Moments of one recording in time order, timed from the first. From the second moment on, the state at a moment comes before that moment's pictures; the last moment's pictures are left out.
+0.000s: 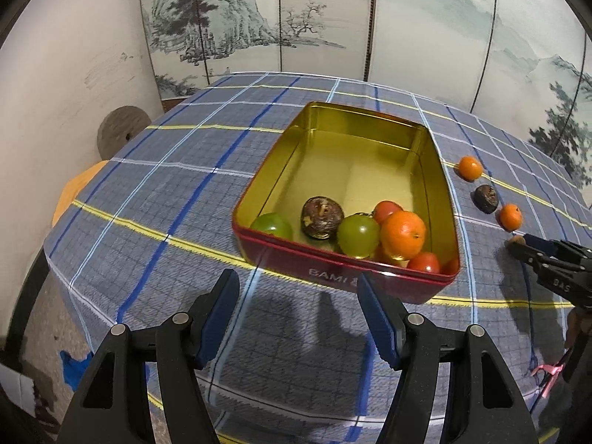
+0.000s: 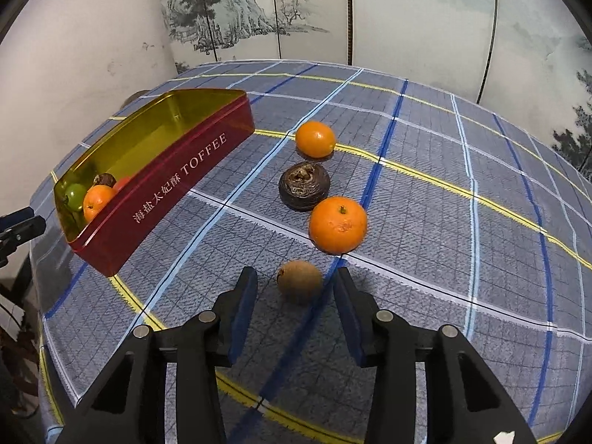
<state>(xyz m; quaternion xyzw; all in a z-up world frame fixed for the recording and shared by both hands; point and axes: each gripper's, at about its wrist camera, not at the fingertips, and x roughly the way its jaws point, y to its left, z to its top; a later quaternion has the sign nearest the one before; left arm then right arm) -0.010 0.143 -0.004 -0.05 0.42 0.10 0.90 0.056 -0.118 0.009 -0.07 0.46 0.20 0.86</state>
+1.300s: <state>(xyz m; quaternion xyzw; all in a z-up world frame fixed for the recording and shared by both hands) 0.108 -0.062 -0.020 0.00 0.46 -0.10 0.88 0.089 -0.270 0.000 -0.04 0.45 0.06 0.89</state>
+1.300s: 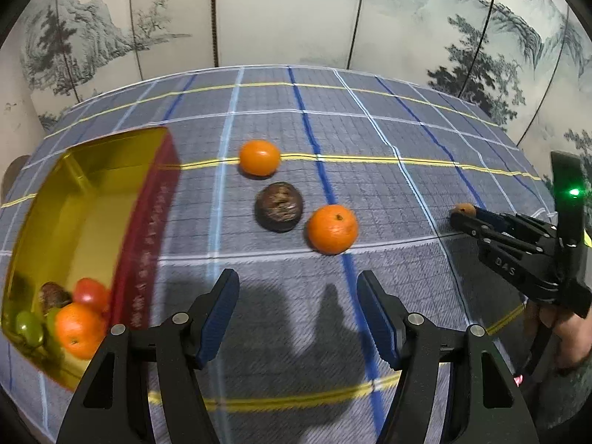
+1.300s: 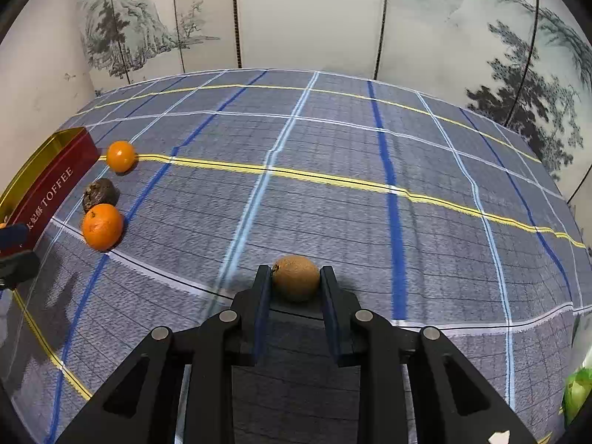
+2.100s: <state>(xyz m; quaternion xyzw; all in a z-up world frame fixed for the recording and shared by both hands) 0.160 -0.102 -0.049 0.01 0.48 -0.10 0.87 0.090 -0.275 0.000 -0.01 0.45 0.07 0.89</state>
